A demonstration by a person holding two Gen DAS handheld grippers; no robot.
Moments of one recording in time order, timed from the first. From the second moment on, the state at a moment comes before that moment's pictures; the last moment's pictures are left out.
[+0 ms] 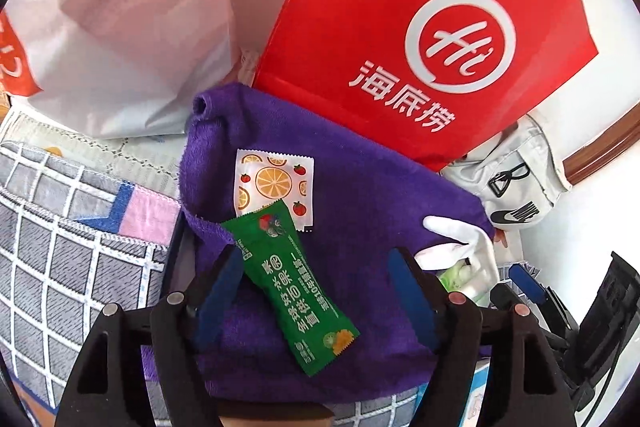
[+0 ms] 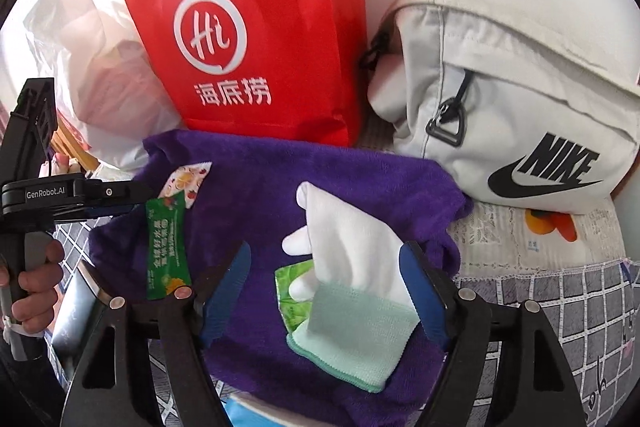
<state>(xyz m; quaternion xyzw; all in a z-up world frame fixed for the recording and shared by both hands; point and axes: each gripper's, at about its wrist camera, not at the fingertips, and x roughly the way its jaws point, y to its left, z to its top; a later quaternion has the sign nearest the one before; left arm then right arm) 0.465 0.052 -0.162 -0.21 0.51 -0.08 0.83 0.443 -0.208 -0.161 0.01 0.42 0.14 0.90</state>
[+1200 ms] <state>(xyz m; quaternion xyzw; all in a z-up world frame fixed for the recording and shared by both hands) 0.208 0.103 -0.139 -0.21 0.46 -0.04 0.86 0.185 -0.178 -0.161 0.02 0.44 0.17 0.88</state>
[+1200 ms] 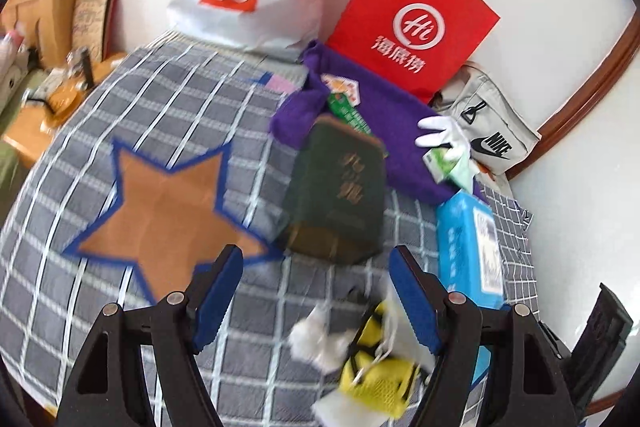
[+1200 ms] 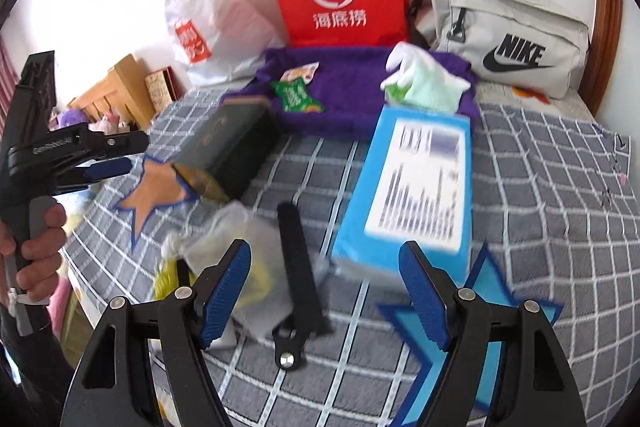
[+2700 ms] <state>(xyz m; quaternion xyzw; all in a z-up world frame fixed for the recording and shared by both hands) 0.167 0.090 -0.189 -0.20 0.49 -0.02 0.85 0.105 -0.218 -0.218 0.00 0.46 0.11 0.88</state>
